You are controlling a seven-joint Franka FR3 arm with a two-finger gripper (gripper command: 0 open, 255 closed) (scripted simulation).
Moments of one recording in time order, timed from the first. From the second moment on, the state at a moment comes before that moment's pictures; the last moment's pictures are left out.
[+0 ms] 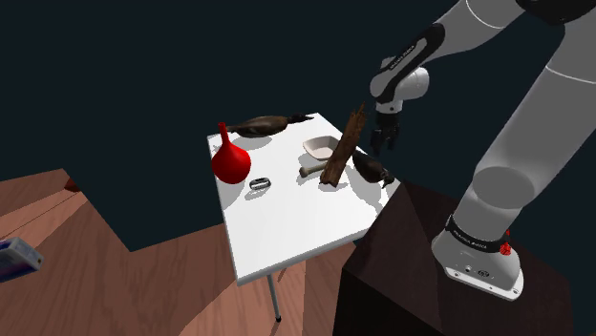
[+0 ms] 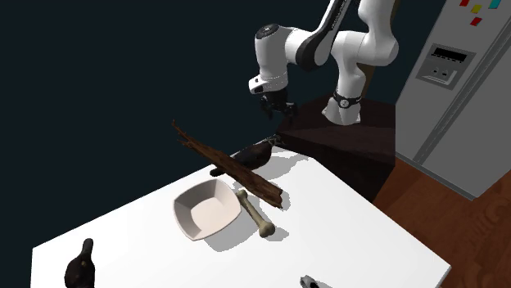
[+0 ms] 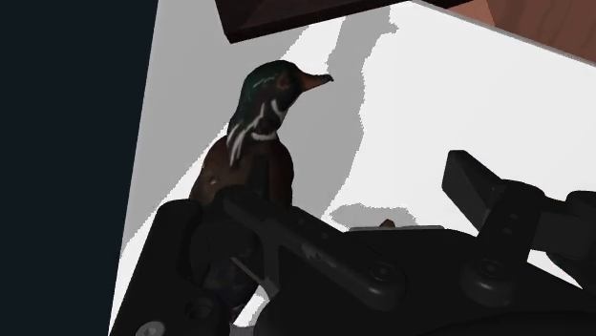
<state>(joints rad) -0.15 -0.08 -0.42 -2.55 0.02 2.28 -0.36</state>
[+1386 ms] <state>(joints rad) -0.26 0.42 -0.36 -2.40 0.35 2.52 -0.65</state>
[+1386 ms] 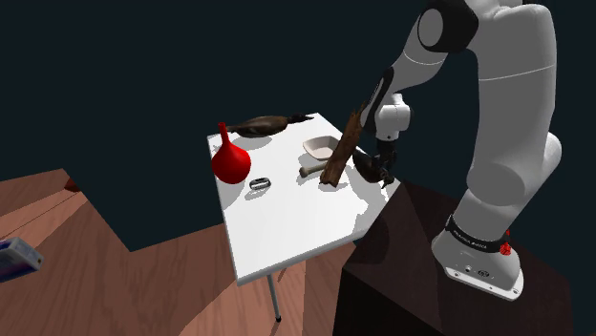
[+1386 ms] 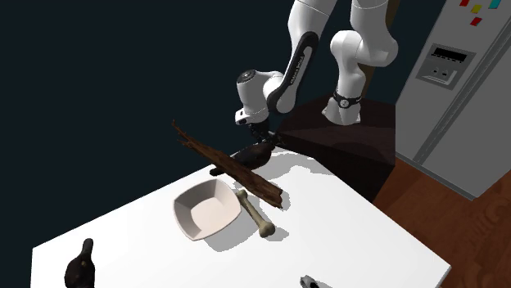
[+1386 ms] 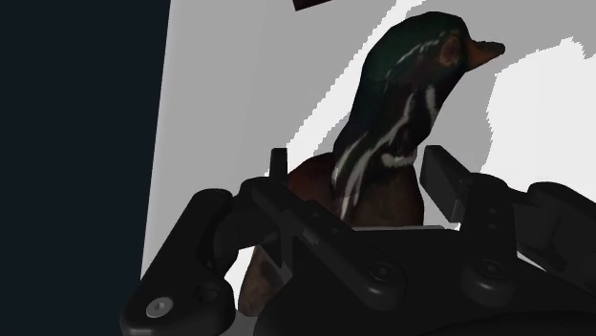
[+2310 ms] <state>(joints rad) -0.23 0.32 -0.41 -2.42 0.27 2.45 -0.60</state>
